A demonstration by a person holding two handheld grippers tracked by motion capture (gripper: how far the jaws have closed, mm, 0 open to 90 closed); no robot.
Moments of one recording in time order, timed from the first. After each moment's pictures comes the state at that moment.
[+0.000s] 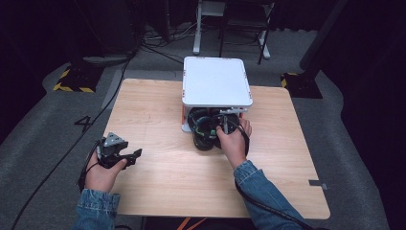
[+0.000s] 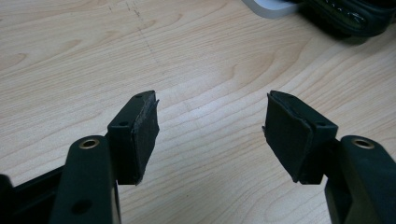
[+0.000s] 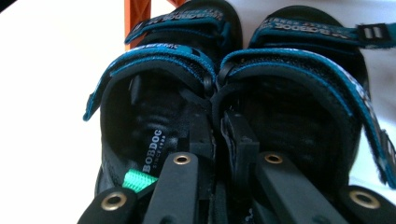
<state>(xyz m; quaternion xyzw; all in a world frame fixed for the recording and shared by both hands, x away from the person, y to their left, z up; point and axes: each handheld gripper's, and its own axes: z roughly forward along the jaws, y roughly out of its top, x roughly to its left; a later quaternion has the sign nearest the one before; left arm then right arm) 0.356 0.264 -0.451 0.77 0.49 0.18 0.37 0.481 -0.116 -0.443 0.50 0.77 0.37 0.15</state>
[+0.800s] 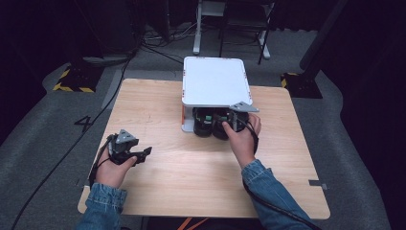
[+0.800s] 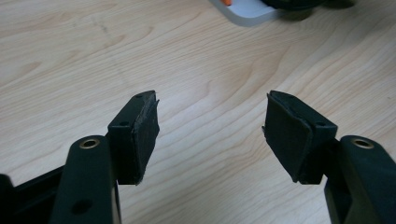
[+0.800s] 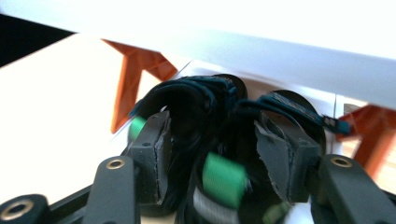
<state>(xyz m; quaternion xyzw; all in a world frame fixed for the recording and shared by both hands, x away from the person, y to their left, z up) 0.373 0.231 -0.452 0.79 0.46 0.17 0.38 0.475 -0.143 -0.420 0.43 0.74 0.45 0.25</state>
